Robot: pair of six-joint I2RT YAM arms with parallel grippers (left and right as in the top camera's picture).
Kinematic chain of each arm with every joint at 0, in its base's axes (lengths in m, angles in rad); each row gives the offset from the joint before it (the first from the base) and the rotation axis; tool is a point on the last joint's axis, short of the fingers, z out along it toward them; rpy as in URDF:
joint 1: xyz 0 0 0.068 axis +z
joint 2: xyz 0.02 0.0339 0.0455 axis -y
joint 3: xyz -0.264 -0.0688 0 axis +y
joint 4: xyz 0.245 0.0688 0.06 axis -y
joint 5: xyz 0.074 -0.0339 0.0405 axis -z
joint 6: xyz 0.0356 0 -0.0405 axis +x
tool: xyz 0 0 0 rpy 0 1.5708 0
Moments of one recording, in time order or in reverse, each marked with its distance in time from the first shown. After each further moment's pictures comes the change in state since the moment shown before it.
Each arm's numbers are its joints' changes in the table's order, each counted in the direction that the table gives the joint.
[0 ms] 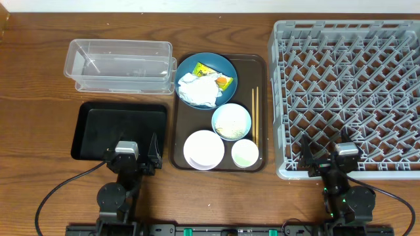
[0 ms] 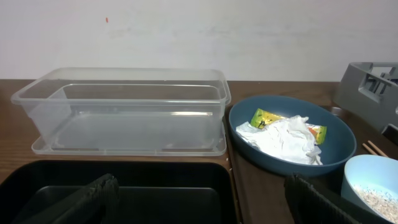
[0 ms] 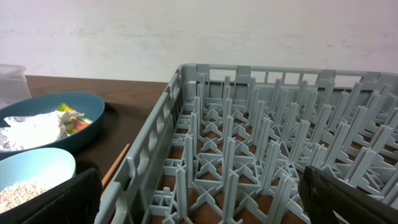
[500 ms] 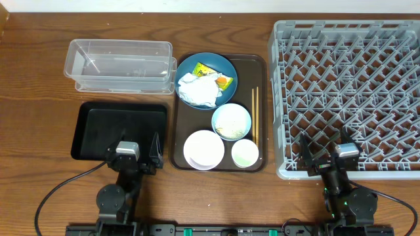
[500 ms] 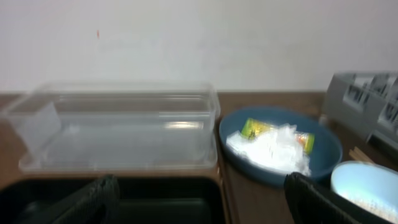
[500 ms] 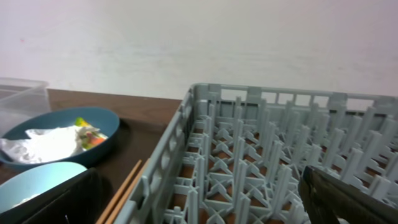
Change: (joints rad) left arm 0.000 -0.001 0.005 0.080 0.037 0.000; right arm 0.000 0.000 0.001 0.077 -0.063 0.000
